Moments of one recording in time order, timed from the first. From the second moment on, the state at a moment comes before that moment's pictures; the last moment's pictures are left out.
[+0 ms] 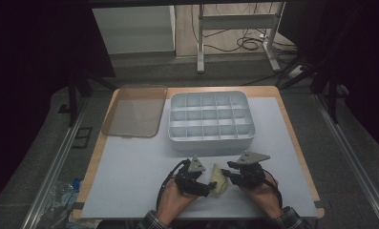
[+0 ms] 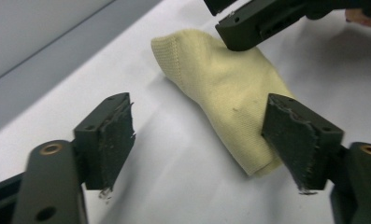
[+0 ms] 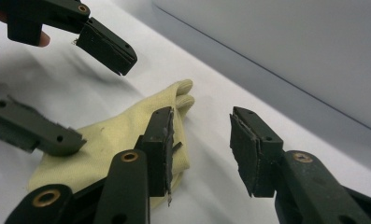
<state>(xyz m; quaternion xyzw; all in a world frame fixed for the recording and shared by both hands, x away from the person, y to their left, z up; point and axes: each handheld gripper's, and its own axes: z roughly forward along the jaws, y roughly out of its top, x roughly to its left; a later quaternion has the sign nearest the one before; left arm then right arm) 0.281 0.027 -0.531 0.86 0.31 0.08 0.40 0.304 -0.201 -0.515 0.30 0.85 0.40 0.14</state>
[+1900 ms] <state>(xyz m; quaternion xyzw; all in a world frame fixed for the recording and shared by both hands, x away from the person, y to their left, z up) 0.263 0.020 -0.541 0.87 0.32 0.11 0.36 0.289 -0.214 -0.506 0.31 0.85 0.41 0.14</state>
